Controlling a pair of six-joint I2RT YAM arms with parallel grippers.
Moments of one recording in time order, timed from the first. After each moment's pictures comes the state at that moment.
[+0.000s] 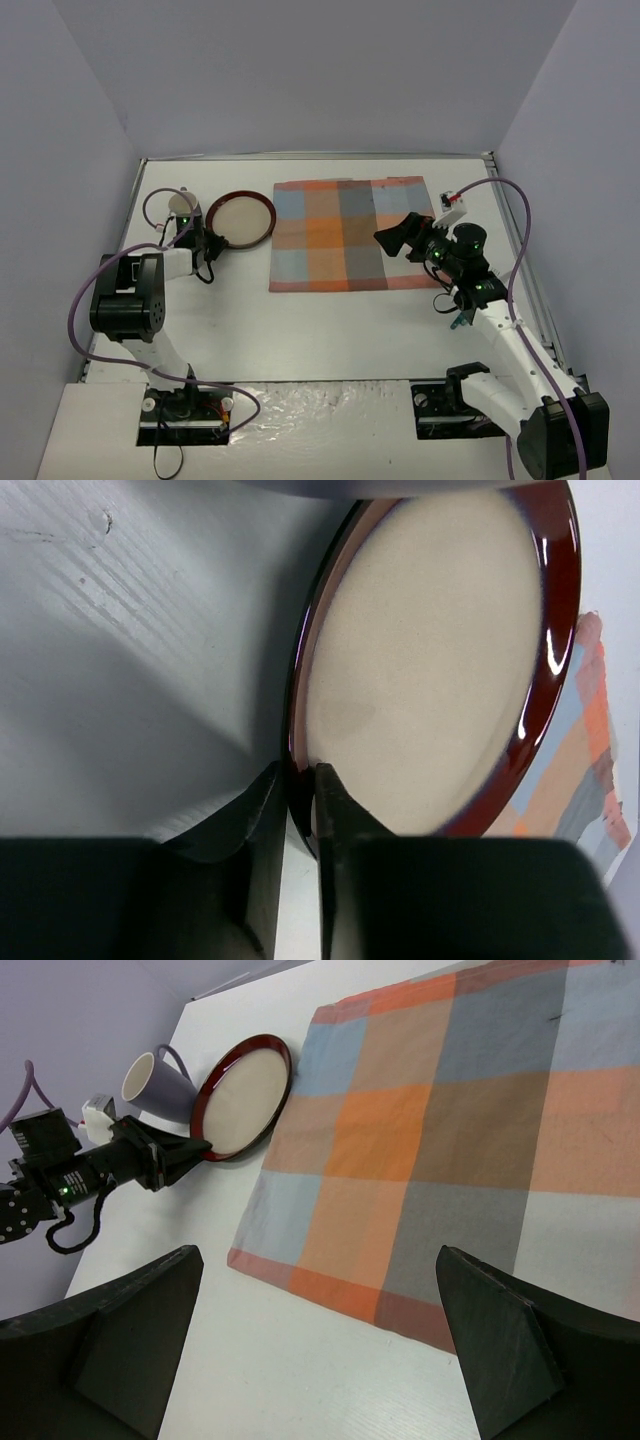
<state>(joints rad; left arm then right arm) -0.01 1.73 0.81 0.18 0.02 -1.03 0.21 0.94 0.61 0.08 -0.36 0.55</state>
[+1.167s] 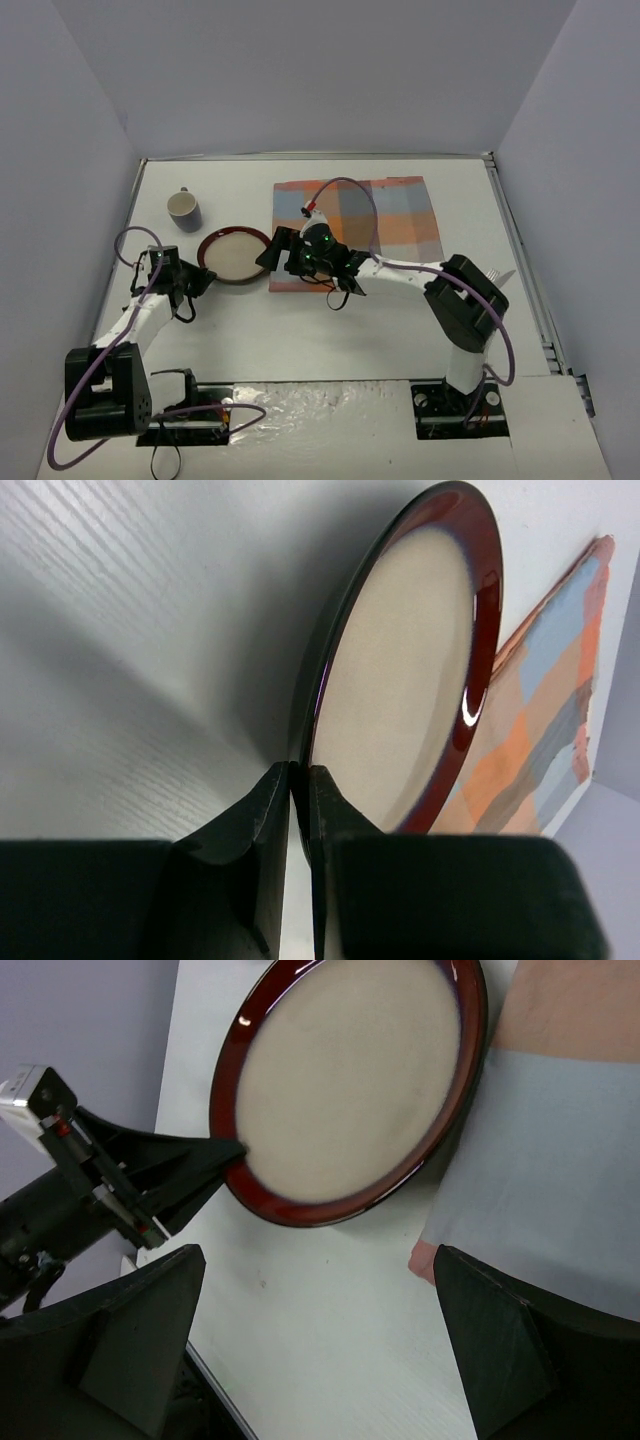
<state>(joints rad) 0.09 1.19 0.51 -0.14 0.12 -1.09 0.86 1.78 1.04 0.29 -0.08 0.89</state>
